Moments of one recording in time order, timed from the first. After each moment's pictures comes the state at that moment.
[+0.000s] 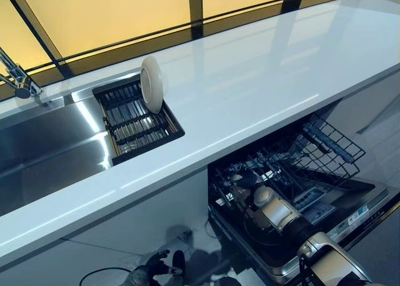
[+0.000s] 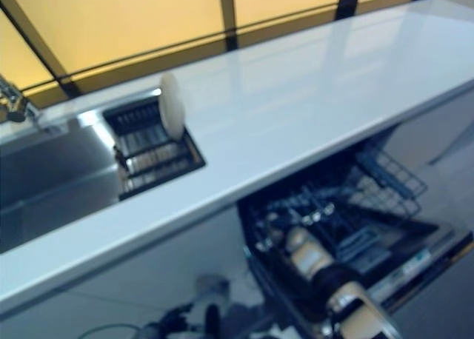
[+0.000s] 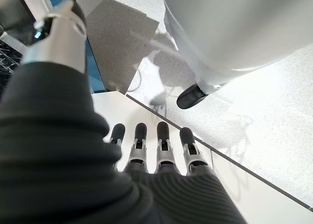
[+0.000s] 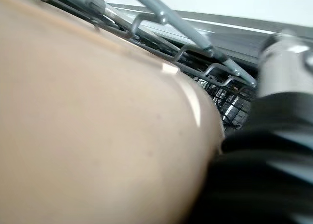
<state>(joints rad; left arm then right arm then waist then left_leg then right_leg) -0.21 0.27 -0.50 1.04 -0.05 -0.05 -0.02 -0.63 -0.35 0.53 0.53 -0.09 0.49 -0.12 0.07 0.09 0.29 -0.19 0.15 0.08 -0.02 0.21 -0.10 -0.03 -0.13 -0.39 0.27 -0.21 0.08</state>
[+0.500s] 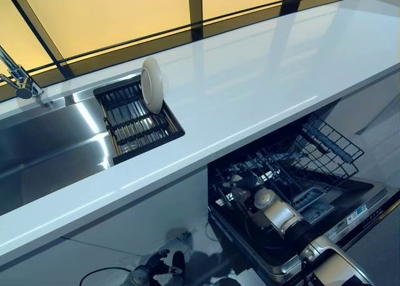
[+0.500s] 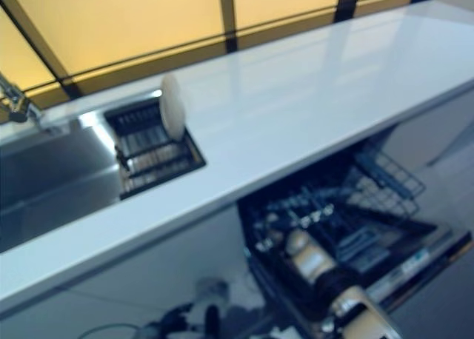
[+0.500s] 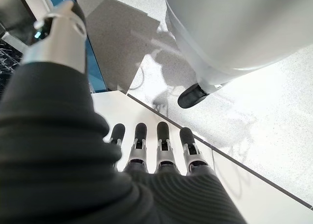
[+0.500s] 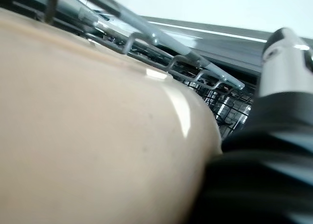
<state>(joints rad) -0.21 0.27 -0.50 1.04 -0.05 -0.05 -0.01 -0.58 -0.36 0.52 0.47 -0.04 0.46 -0.14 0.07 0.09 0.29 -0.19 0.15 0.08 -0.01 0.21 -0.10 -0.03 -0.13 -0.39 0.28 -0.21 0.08</state>
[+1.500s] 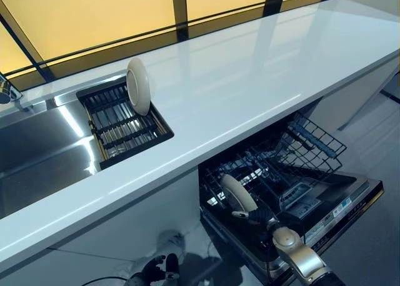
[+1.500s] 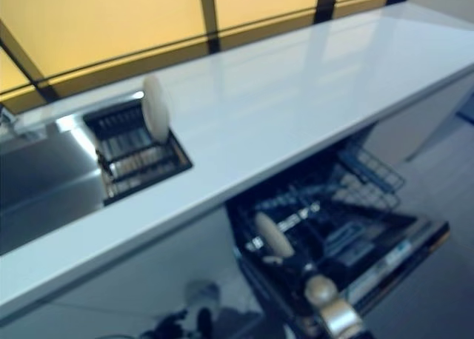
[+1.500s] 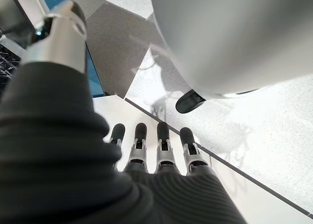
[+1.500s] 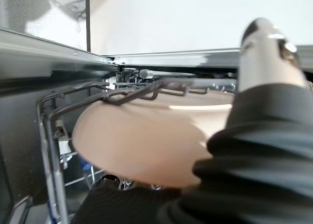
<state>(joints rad) -0.13 0.27 -0.45 1.00 -0.05 -0.04 0.01 -0.13 -0.41 0.34 0.17 0.10 0.27 -0.10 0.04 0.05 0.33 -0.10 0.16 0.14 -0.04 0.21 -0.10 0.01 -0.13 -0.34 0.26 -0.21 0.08</state>
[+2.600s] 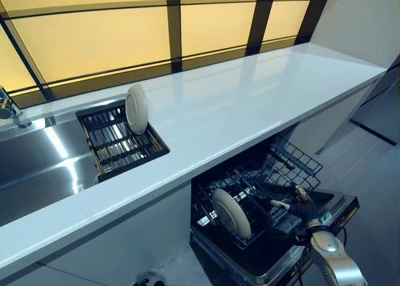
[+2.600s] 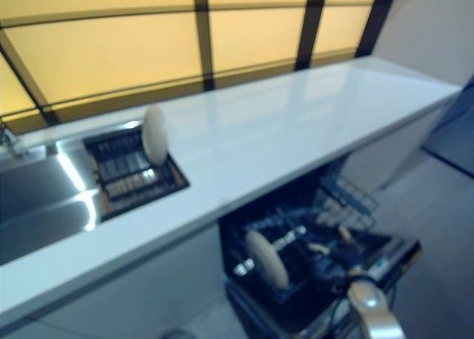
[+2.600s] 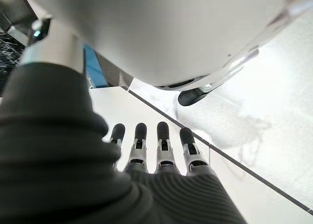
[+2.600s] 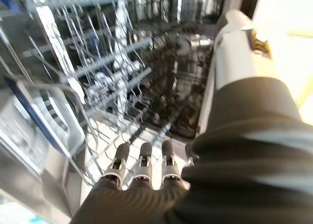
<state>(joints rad) 0.03 0.30 -0.32 1.01 0.03 -0.08 -0.01 0.01 -0.45 -0.04 0.06 0.22 0.20 -0.15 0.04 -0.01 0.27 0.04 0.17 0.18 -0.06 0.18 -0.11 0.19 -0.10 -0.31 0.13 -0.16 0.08</state>
